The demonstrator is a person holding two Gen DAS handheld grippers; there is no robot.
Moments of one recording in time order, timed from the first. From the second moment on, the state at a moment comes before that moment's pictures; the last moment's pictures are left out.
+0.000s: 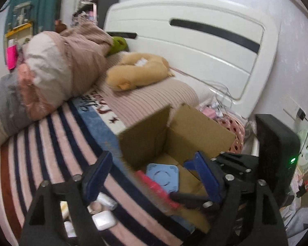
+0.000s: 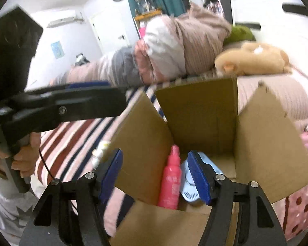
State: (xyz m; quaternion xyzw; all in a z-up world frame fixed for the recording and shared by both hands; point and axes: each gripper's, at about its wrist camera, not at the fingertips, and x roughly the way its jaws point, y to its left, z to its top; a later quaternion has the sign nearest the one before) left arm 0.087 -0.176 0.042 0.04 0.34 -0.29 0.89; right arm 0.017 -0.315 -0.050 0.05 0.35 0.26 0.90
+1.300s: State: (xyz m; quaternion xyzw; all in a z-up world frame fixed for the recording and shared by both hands) left arm 0.082 0.013 -0.166 -0.14 0.45 -0.18 0.86; right arm 0.069 -0.149 -0.195 -0.02 0.49 0.21 0.85
